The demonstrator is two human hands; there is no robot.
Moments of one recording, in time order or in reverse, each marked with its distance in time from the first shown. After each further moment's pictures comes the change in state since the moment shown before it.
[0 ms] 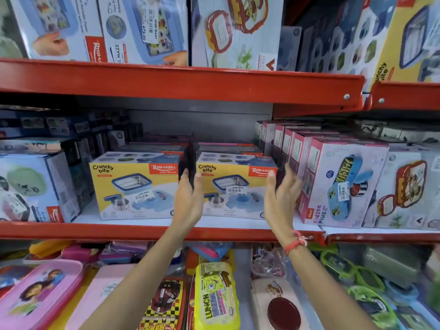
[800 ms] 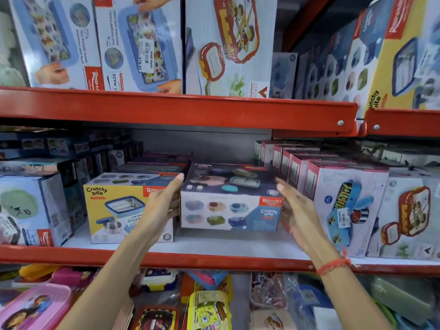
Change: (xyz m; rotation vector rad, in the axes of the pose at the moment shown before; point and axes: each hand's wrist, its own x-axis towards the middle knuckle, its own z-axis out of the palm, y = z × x) left_hand 0.030 0.016 -0.039 -0.322 -0.108 -0.110; right_hand 0.055 0.013 -0.040 0.721 -0.356 0.277
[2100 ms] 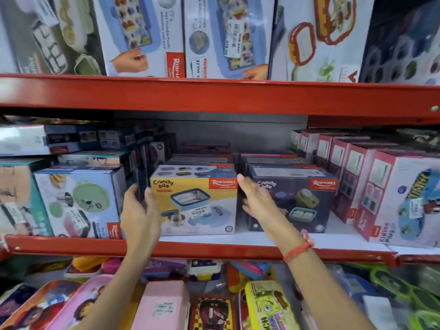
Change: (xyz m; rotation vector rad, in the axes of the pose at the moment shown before) left_hand -0.008 -0.036 -0.163 0.426 0.579 0.162; right_hand -0.032 0.045 0.214 -0.382 -0.203 0.211
